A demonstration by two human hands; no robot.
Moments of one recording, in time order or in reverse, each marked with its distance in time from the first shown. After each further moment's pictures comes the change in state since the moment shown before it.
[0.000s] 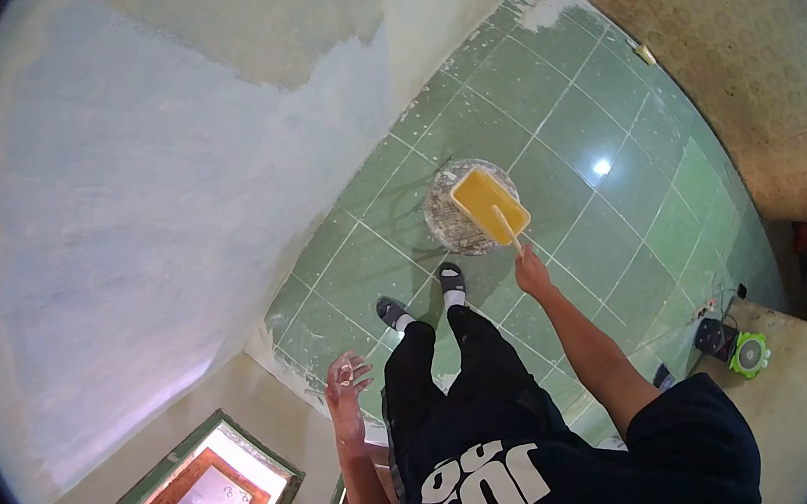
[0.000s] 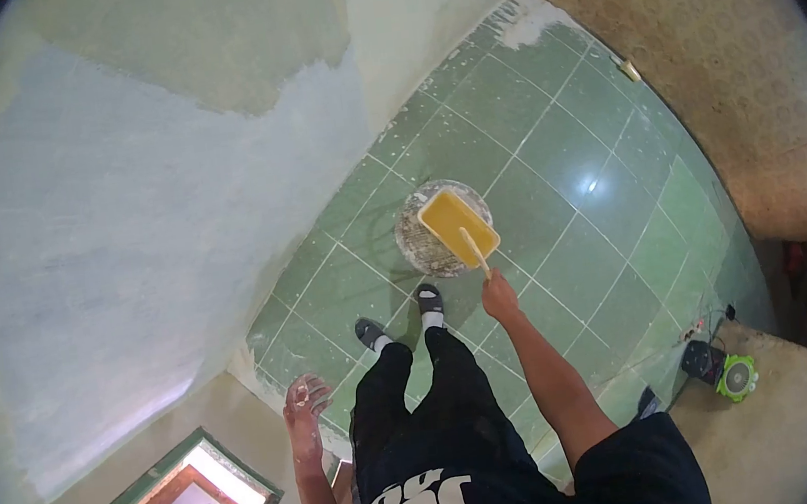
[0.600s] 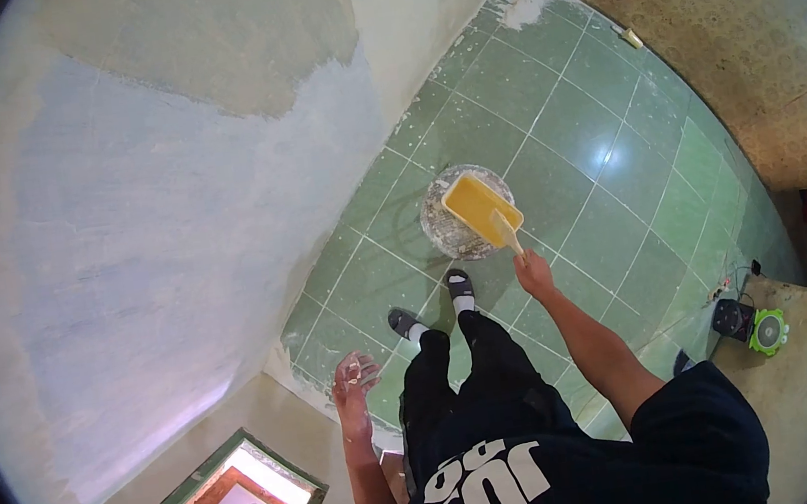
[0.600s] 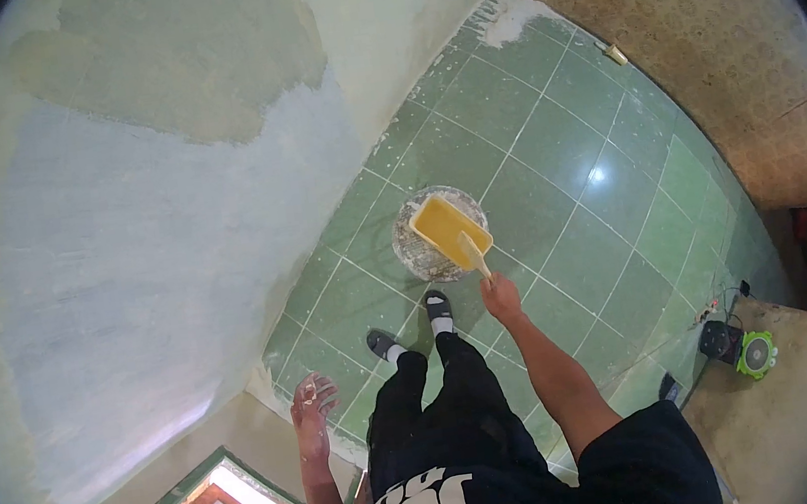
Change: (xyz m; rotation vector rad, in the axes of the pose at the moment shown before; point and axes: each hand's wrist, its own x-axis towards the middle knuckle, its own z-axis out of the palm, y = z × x) left_hand 0.006 0.020 0.029 0.076 -0.062 0.019; right_hand -0.010 0.007 -0.013 0.081 0.142 -0.020
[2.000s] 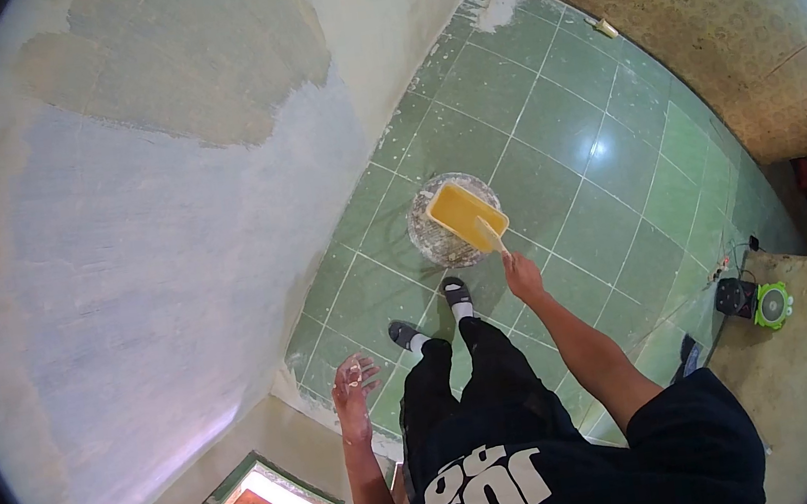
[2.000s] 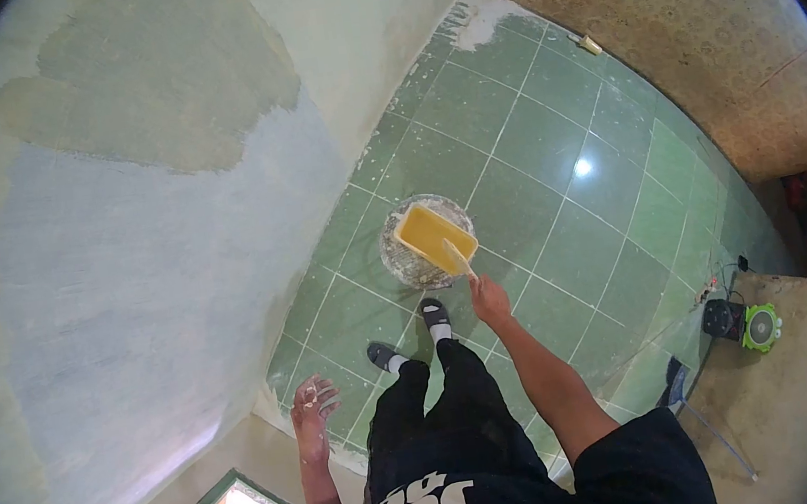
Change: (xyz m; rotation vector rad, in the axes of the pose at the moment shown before) left_hand 0.014 0.008 0.016 0.039 -0.068 -0.007; right_hand -0.010 -0.008 -0.005 0.024 0.040 0.050
